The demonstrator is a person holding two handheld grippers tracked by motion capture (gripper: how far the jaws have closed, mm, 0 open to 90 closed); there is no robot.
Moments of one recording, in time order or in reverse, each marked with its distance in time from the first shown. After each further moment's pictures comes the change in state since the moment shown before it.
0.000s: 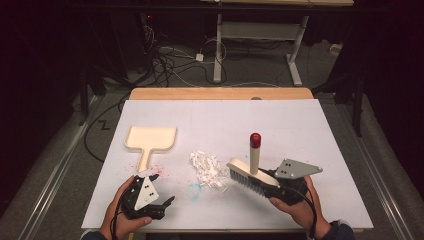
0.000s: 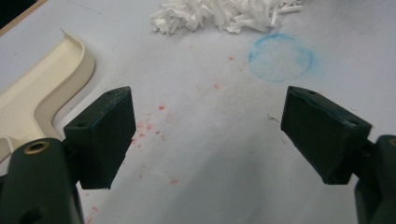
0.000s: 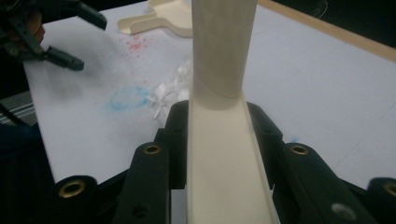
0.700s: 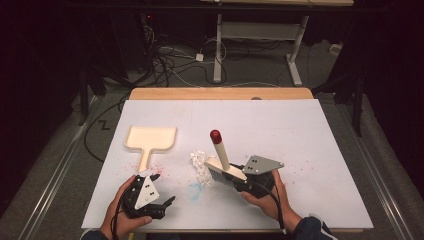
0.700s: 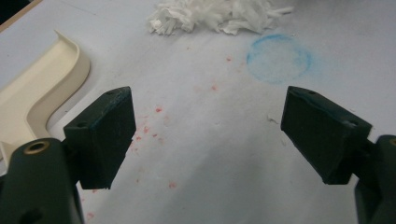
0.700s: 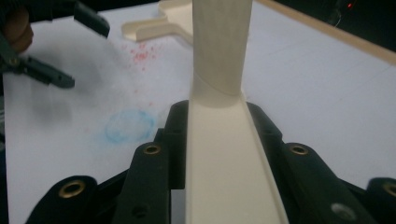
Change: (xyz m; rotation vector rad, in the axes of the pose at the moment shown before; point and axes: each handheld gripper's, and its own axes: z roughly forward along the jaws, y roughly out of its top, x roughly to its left) left arm 0.002 -0.001 0.003 -0.005 -0.015 0.003; right arm 0.017 0.016 0.070 -0.038 0.013 -0.039
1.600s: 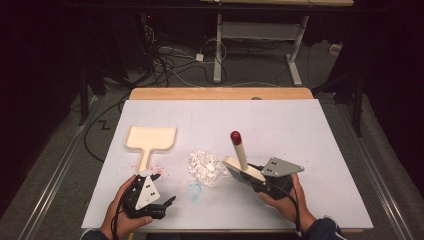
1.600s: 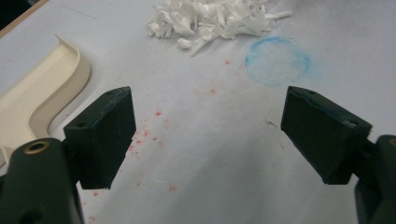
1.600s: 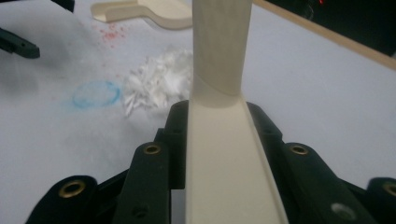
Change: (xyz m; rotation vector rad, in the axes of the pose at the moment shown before) left arm -0.001 0.003 0.000 -0.002 -0.001 0.012; right arm -0.022 -0.024 -0.027 0.016 -0.066 -0.021
